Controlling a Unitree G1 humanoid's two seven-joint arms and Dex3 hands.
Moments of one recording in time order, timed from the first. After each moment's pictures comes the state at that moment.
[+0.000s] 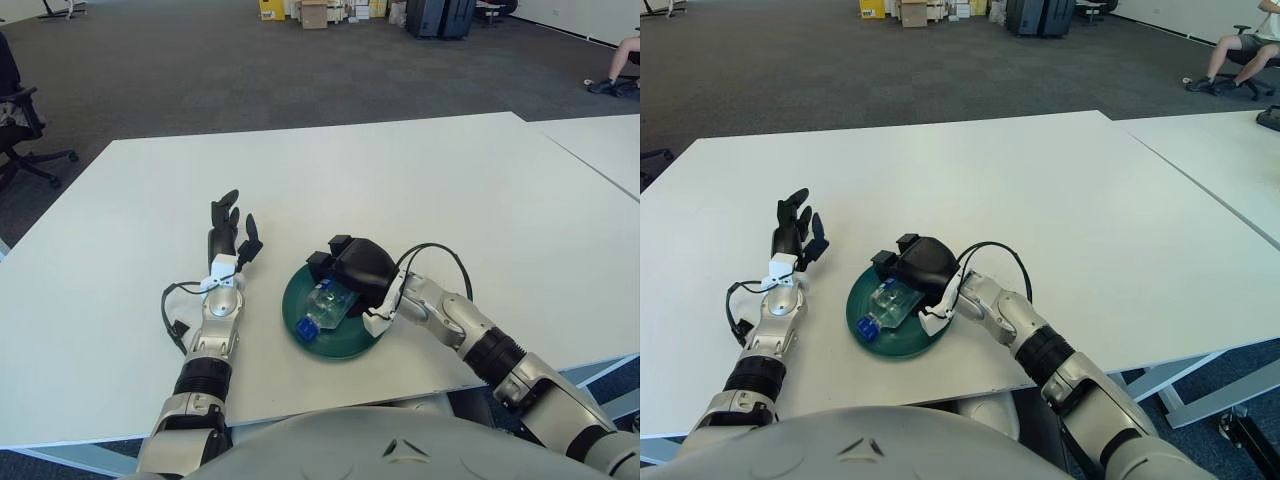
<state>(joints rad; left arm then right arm) -0.09 0.06 0.08 0.50 0.14 -0.42 0.28 -0.29 -0.28 0.68 0.27 -0.97 -0.46 -0.12</state>
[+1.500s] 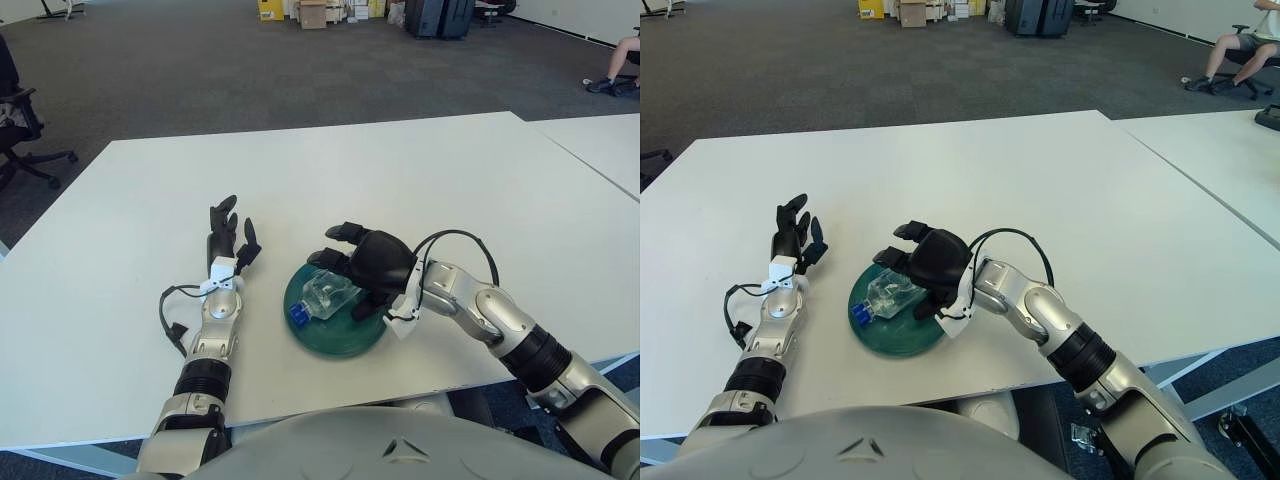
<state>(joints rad) -0.10 0.06 0.09 0.55 0.13 -0.42 0.28 -0.26 -0.47 0.64 -0.11 -1.01 -0.41 0.25</state>
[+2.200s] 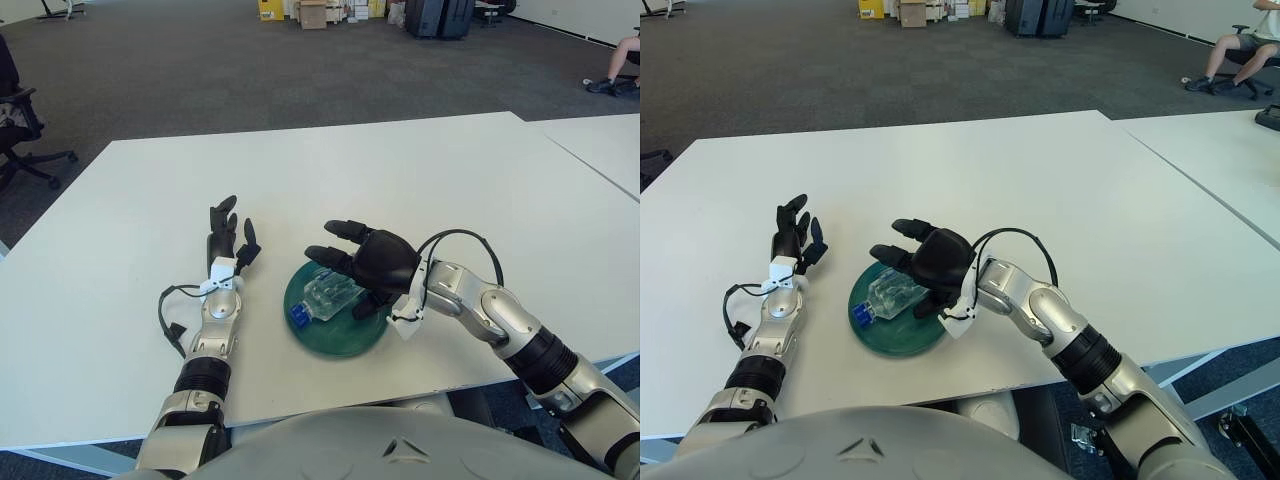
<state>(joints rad) -0.11 0.07 0.09 0.58 0.13 -0.45 0.29 -0.26 -0.48 0.61 -0.13 -1.02 -0.41 0.26</state>
